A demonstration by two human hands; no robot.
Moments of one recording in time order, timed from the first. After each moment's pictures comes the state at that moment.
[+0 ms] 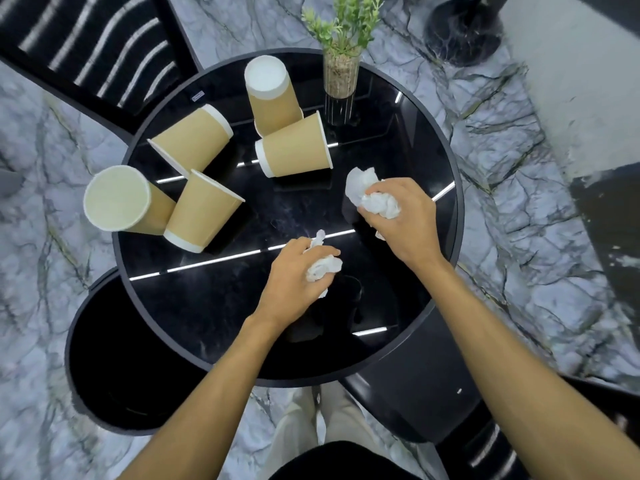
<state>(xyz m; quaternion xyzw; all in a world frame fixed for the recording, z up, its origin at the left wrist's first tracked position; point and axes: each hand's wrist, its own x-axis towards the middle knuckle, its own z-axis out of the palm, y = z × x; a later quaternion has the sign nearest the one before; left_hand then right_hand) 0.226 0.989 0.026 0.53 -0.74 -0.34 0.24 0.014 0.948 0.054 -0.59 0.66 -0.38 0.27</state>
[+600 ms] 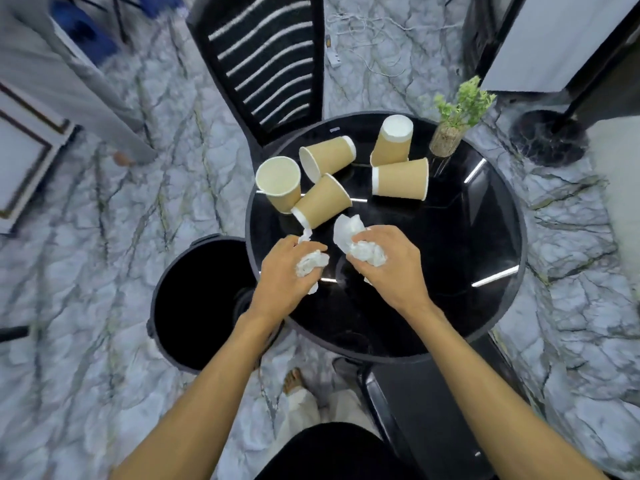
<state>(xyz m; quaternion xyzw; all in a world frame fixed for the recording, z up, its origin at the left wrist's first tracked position) 0.341 1.055 0.119 0.65 -0.65 -0.23 0.32 0.144 1.016 0.132 -0.69 0.53 -0.35 0.35</state>
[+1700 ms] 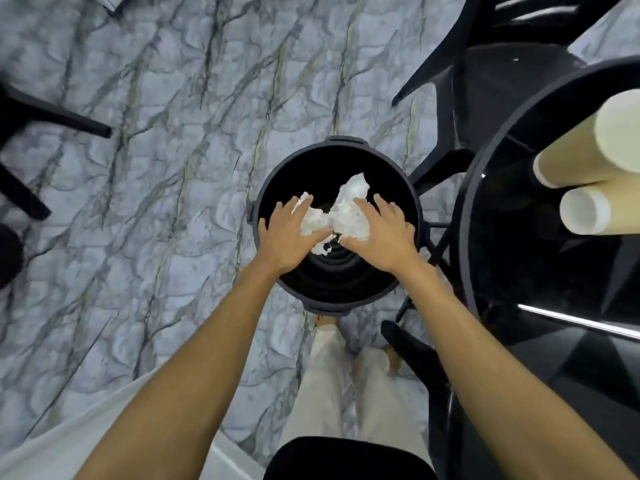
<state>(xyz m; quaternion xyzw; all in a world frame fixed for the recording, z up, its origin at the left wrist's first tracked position) 0.623 1.169 -0.047 0.85 -0.36 -0.34 0.16 0.470 1.042 -0.031 -0.84 0.41 0.12 0.33</state>
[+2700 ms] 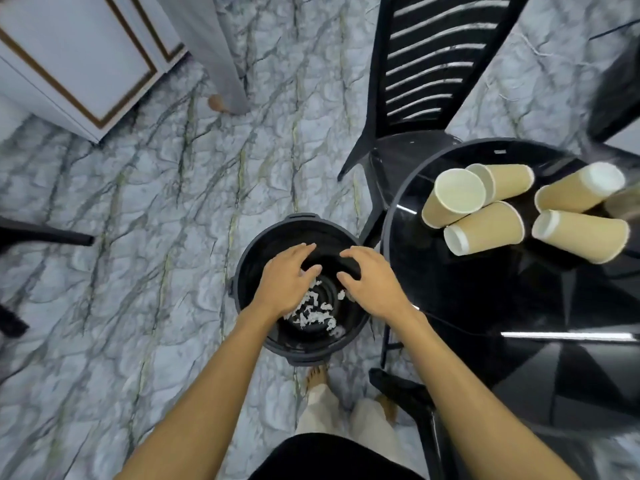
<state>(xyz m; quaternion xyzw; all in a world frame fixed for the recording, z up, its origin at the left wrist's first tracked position) 0.591 1.134 0.068 0.79 -0.50 -0.31 0.20 0.421 1.045 0.082 -0.82 0.44 -0.03 0.38</state>
